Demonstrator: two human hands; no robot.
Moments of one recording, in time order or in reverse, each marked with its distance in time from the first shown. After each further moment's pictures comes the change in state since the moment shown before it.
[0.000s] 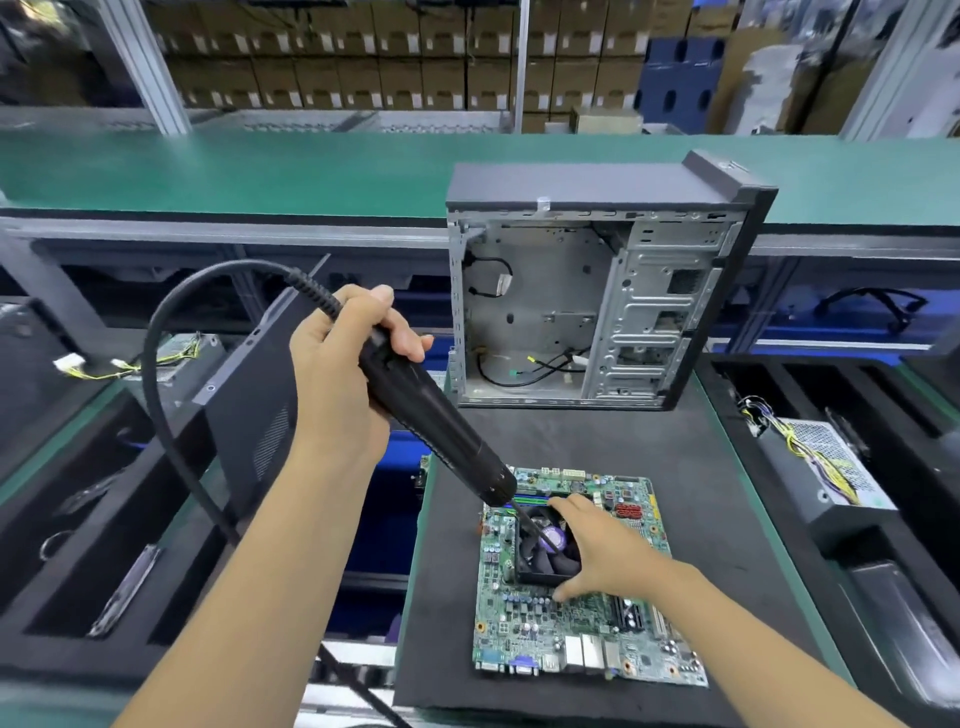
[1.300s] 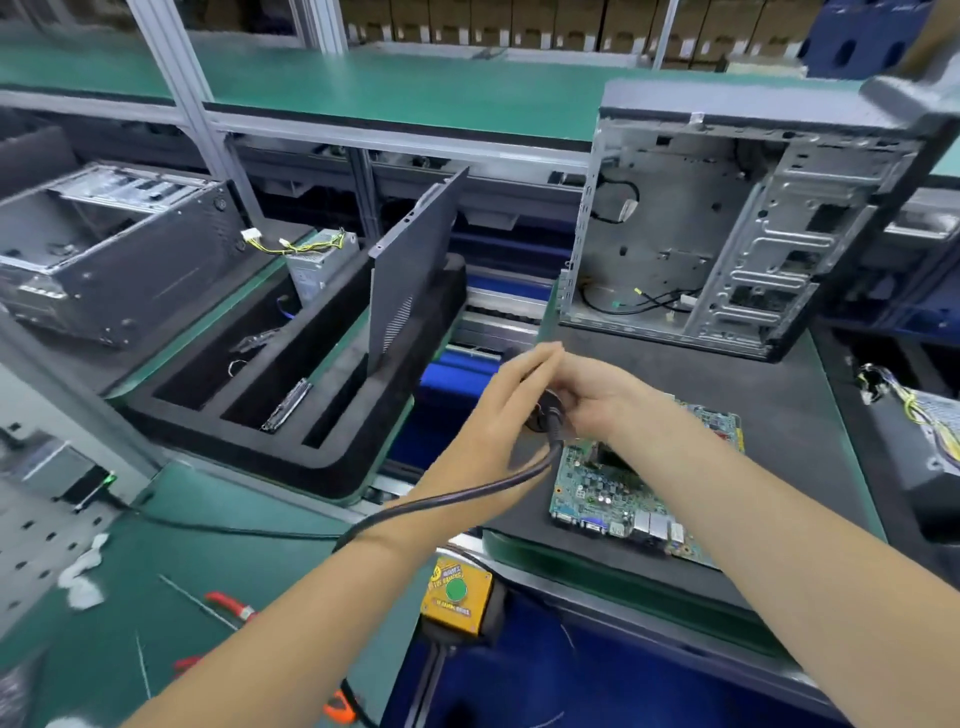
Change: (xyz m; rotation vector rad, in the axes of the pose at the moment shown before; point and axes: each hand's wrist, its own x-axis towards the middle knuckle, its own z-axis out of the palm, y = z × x) left_hand -0.170 -0.022 -0.070 0.988 -0.489 0.281; right_hand -0.028 -0.201 -0.049 1.664 -0.243 0.367
